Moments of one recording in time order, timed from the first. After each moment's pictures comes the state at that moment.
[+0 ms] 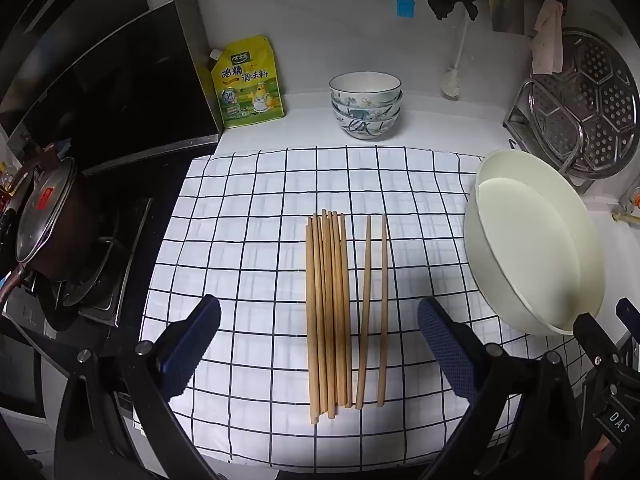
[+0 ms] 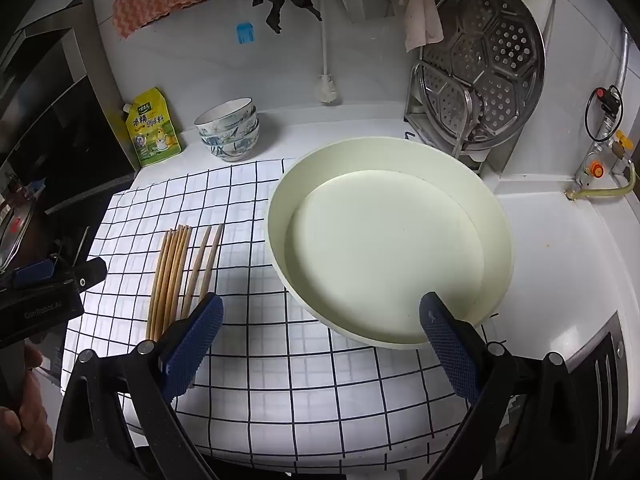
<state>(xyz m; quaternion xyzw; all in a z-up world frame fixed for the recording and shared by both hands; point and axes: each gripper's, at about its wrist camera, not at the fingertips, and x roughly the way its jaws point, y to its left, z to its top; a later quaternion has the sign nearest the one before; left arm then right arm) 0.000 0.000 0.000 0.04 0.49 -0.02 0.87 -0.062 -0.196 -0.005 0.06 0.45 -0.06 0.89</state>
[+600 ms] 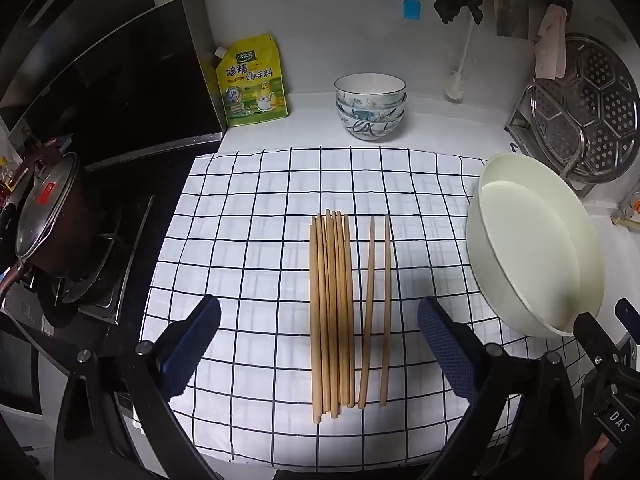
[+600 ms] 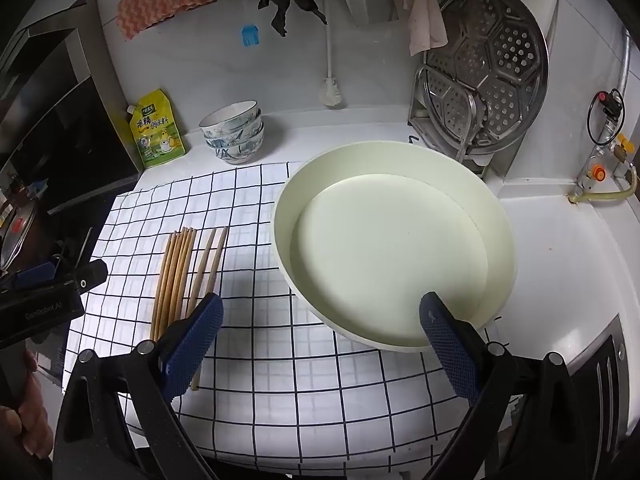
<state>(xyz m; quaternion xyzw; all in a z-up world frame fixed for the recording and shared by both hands) -0.001 0.006 0.000 0.03 0.49 -0.02 0.87 -0.061 -0.192 -0.002 0.06 0.44 -0.06 0.89</state>
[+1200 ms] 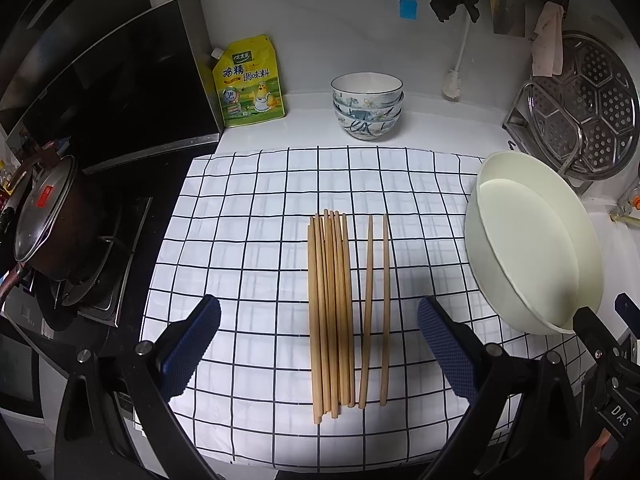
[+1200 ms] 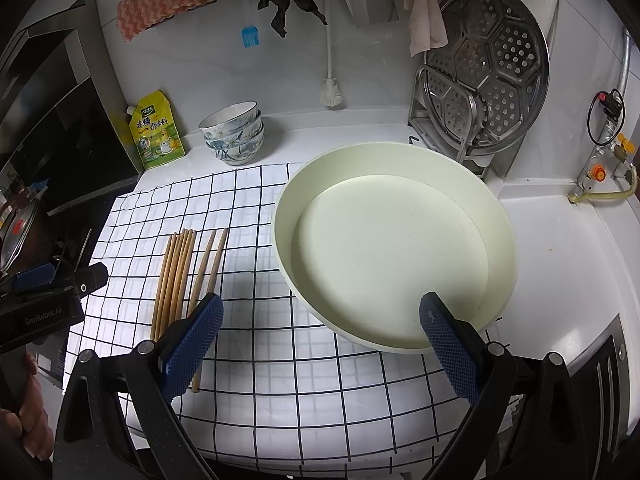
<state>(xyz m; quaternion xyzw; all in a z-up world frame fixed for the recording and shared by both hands) 0.000 0.005 0.001 0.03 0.49 -0.02 0.87 -0.059 -0.193 -0.001 0.06 0.44 -0.06 0.89</state>
